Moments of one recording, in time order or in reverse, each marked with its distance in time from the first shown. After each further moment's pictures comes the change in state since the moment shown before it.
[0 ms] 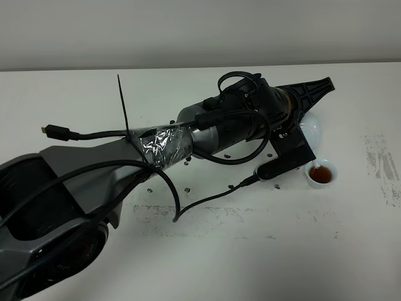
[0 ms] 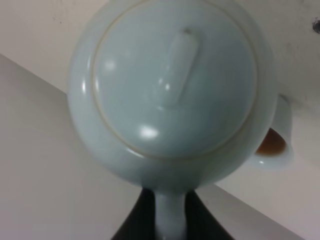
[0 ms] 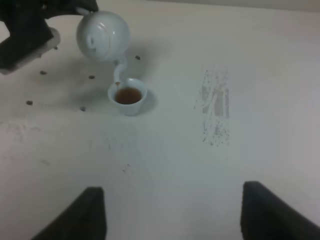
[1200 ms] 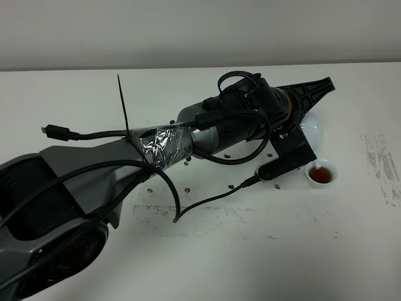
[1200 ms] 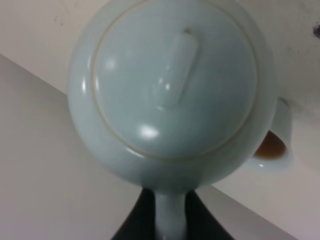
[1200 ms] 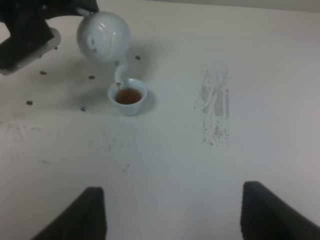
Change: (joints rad) left arm 0.000 0.000 0.000 -0.010 0.000 -0.001; right arm 0.000 0.000 0.000 0.000 0.000 0.000
